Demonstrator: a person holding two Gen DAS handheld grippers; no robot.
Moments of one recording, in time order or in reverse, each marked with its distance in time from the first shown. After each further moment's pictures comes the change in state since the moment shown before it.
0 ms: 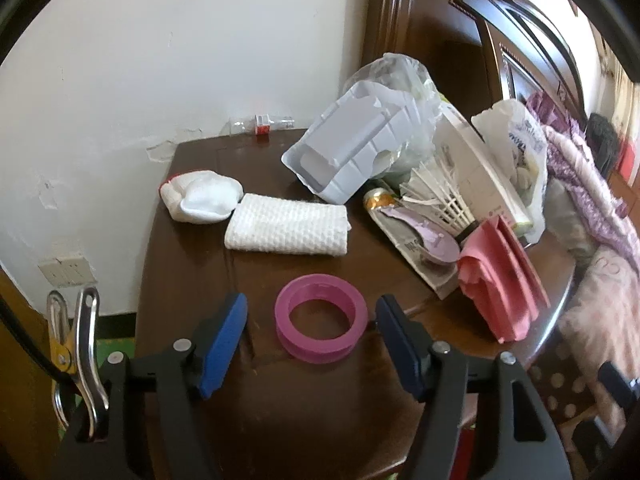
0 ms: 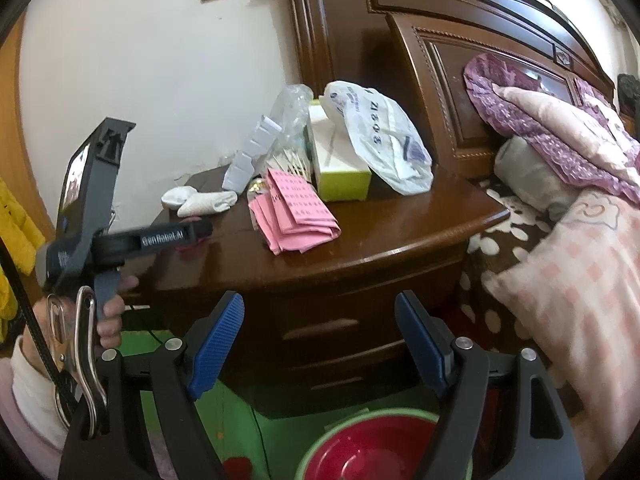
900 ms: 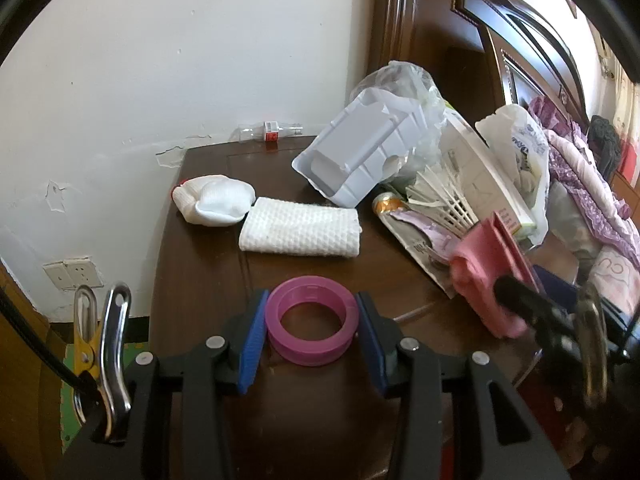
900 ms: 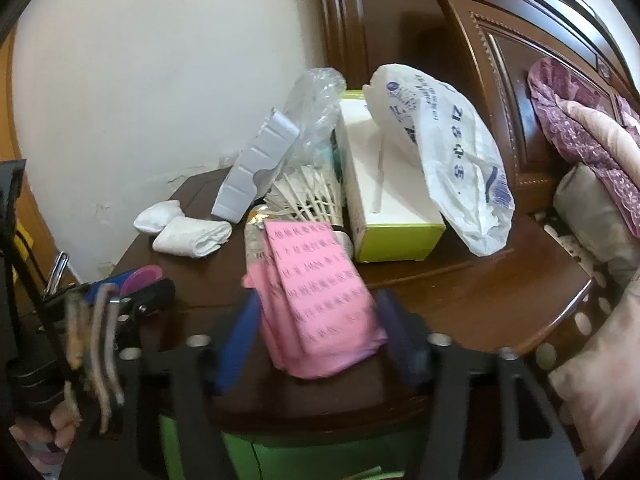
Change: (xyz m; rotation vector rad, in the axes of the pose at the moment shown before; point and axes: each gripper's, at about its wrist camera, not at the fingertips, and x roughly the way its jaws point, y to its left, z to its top) left arm -0.006 0.009 -0.001 -0.012 -0.026 -0.006; right arm 0.099 0.016 0.053 -0.049 0.029 0.043
